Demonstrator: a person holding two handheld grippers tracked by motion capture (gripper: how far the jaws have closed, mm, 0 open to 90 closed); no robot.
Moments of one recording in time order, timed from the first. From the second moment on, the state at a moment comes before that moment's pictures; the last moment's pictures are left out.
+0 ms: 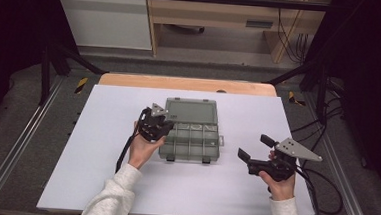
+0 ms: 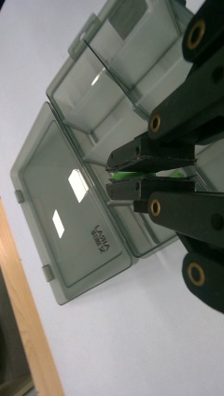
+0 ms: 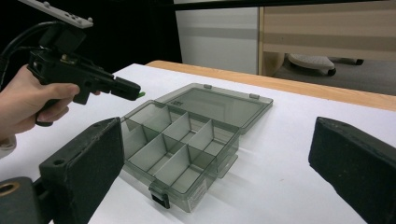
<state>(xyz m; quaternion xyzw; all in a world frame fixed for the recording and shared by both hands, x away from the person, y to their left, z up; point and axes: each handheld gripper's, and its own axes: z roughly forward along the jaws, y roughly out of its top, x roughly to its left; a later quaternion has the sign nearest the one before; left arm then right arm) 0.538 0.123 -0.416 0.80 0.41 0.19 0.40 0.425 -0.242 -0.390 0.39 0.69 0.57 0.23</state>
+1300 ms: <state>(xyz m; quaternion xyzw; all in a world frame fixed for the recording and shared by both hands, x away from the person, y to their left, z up) 0.519 0.147 -0.397 0.77 0.41 0.19 0.44 0.426 -0.240 -0.392 0.39 0.69 0.56 0.23</state>
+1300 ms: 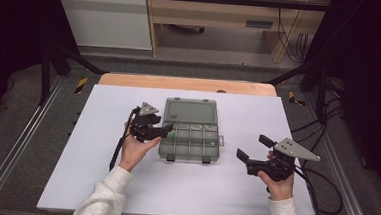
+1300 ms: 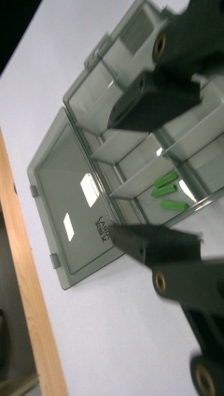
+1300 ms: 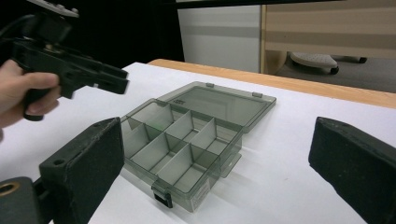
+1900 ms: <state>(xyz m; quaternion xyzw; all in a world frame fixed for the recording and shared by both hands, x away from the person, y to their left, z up) 0.462 0.211 -0.383 0.76 0.39 0.21 0.48 0.425 -0.242 -0.390 0.40 0.69 0.57 0.23</state>
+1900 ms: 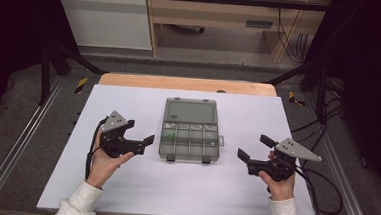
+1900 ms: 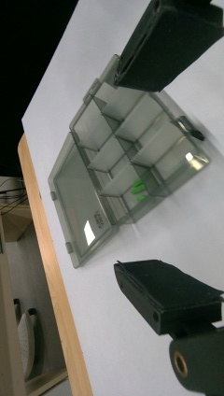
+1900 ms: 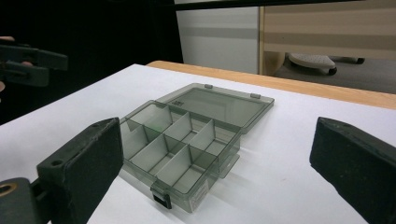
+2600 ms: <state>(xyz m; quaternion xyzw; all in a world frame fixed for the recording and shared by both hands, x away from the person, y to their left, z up) 0.443 0.254 -0.406 0.75 0.40 0.20 0.50 0.424 -0.241 -0.393 0.40 0.68 0.57 0.23</state>
